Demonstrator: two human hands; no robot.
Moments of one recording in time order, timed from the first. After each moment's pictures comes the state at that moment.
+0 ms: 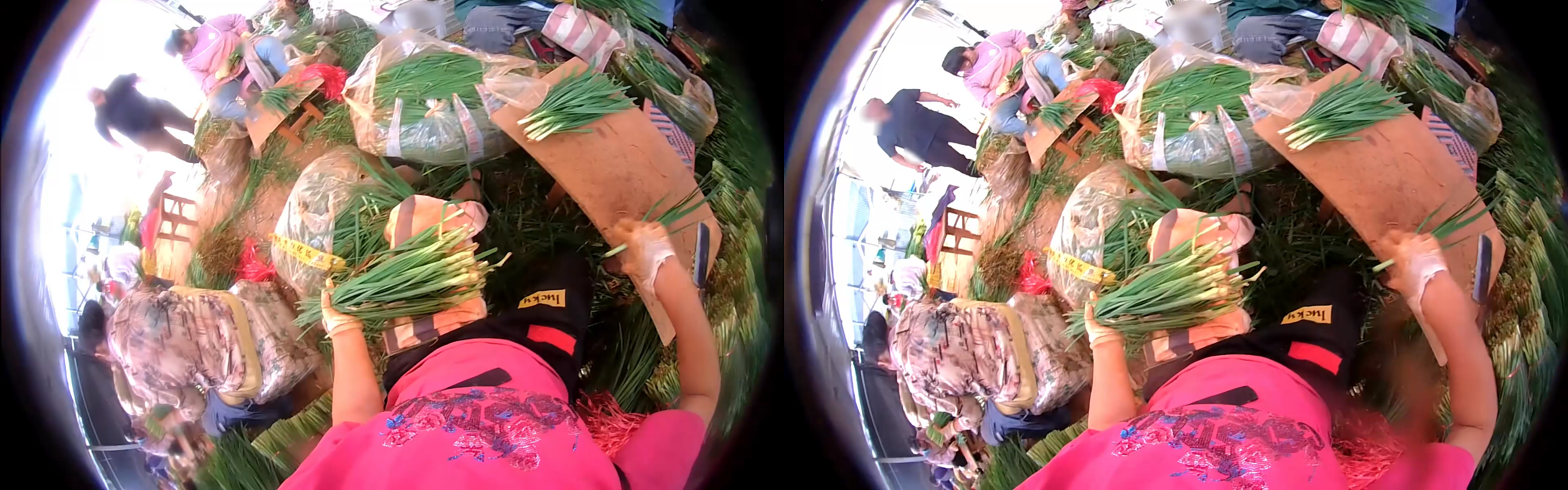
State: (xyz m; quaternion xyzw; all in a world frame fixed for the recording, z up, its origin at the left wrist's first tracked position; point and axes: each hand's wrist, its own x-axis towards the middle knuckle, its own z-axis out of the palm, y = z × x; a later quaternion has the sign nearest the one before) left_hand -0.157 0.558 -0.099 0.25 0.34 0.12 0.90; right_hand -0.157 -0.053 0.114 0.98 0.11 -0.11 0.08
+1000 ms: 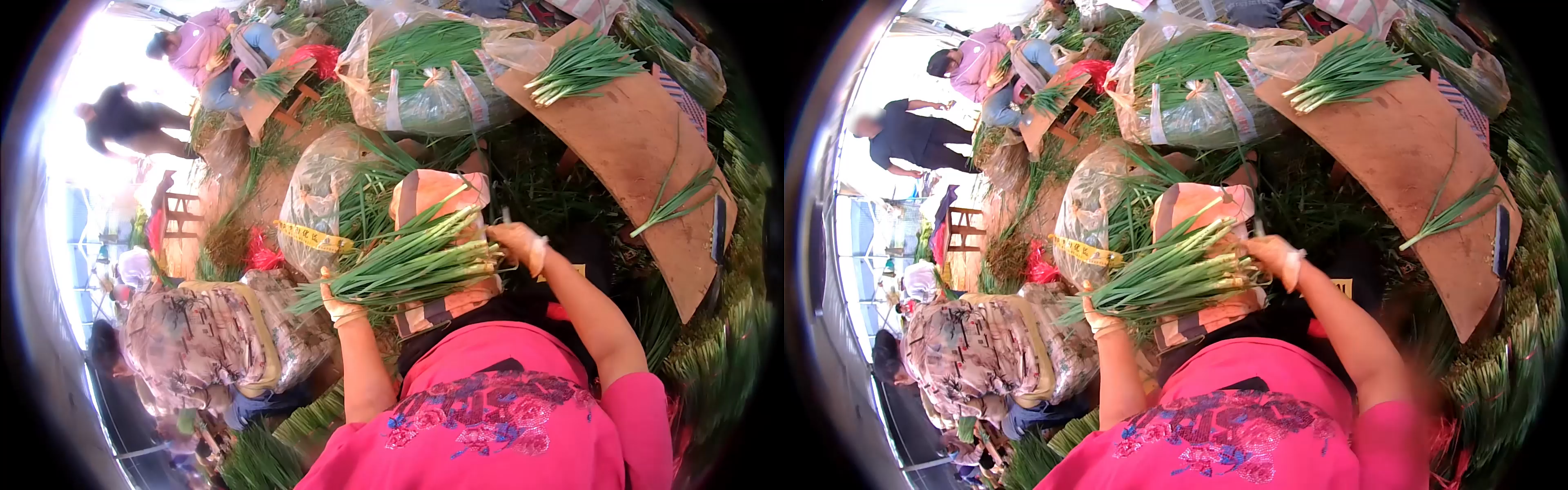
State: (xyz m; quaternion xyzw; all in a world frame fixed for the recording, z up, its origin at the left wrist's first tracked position) left_hand -0.163 0.540 -0.048 0.26 0.33 0.14 0.90; right_hand -0.110 0.145 -0.052 0.63 -0.11 -0.35 -0.68
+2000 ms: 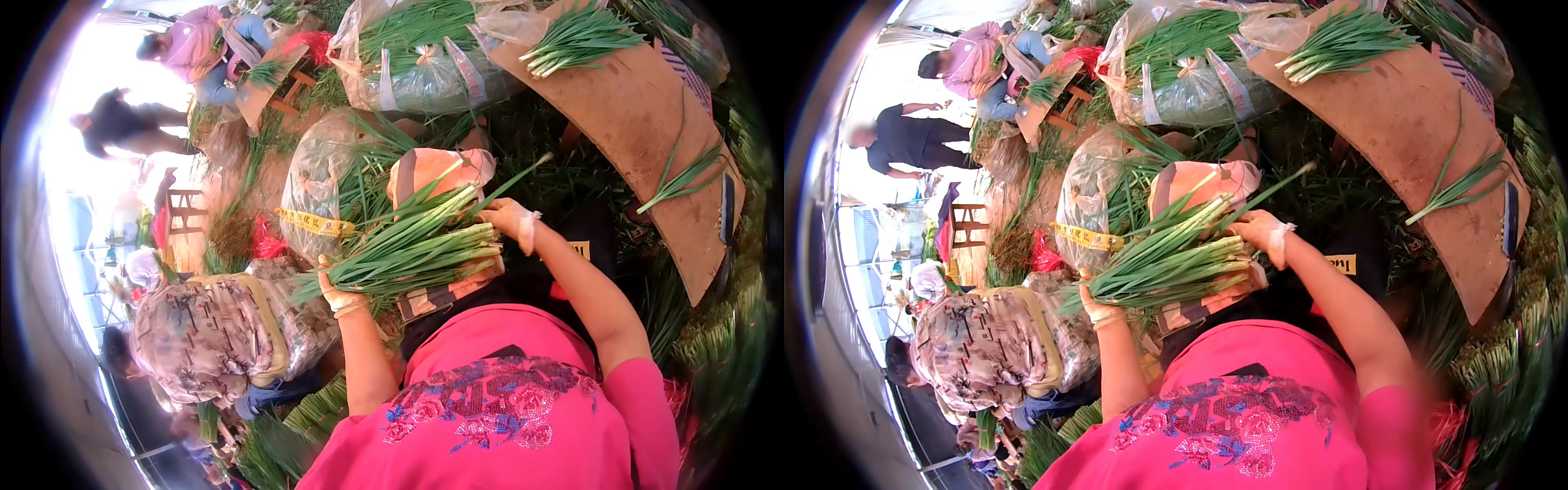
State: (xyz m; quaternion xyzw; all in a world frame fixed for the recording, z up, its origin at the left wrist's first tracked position) left_hand -0.170 0.541 -0.036 0.26 0.31 0.12 0.91; right_hand -0.103 0.155 -0.052 0.77 0.13 -0.21 -0.58
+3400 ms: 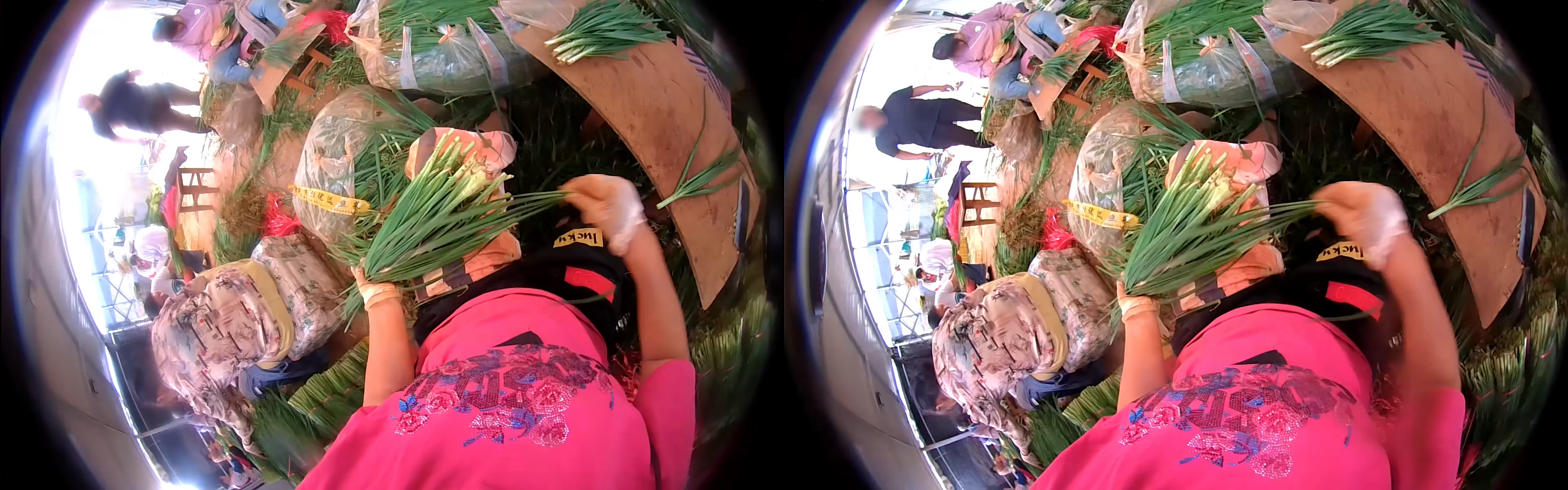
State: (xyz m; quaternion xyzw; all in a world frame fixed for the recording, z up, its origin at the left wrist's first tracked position) left_hand -0.213 0.559 -0.120 0.27 0.42 0.16 0.85; right_hand -0.145 0.080 0.056 0.81 -0.06 -0.13 -0.56
